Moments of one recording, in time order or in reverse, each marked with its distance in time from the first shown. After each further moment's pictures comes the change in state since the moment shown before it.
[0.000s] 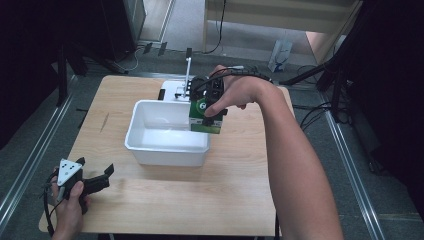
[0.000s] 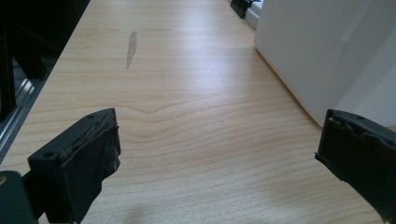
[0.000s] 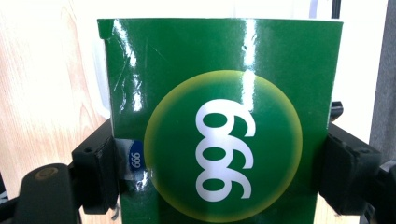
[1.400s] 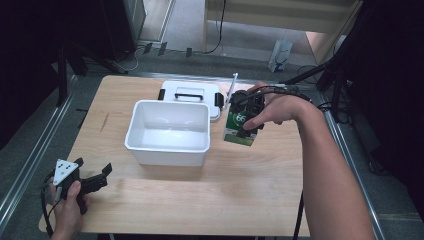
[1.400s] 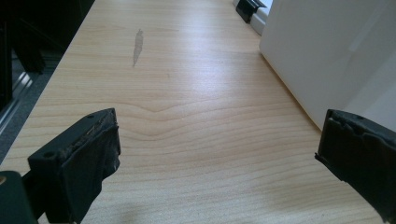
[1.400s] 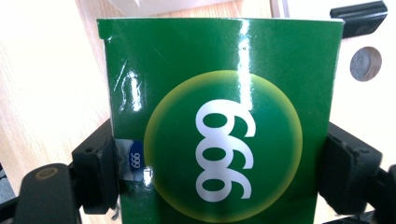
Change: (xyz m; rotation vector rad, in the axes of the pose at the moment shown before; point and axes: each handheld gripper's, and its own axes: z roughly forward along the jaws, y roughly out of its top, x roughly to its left) left arm 0.005 0.000 -0.001 -0.006 0.001 -0.045; right arm 0.003 -0.101 0.019 0.012 0.012 0.115
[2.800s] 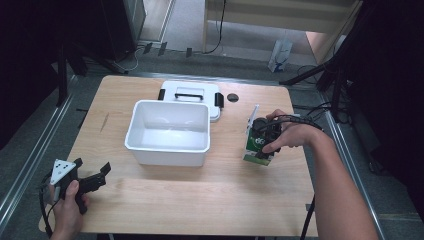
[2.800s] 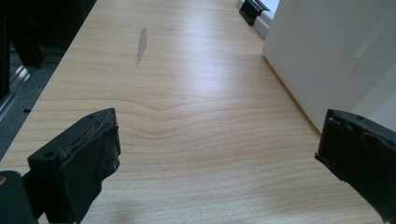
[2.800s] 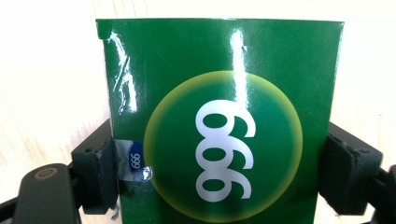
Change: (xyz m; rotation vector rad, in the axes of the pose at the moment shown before) left arm 0.004 0.000 0.000 -0.005 -0.002 -0.041; right arm 0.007 -0.079 0.077 0.045 0.031 0.064
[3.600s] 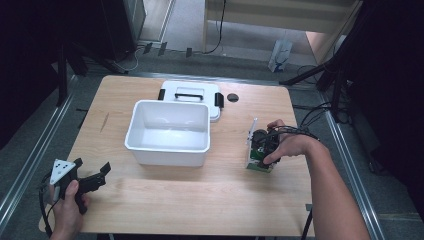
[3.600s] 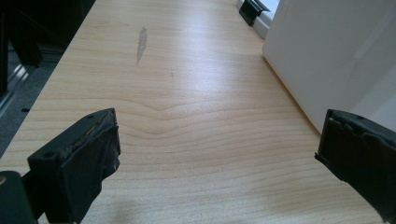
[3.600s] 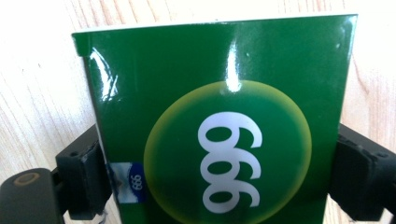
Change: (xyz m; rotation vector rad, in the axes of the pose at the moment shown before) left arm 0.001 0.000 0.000 0.000 -0.006 -0.007; right arm 0.008 -0.016 0.047 0.066 -0.018 0.004
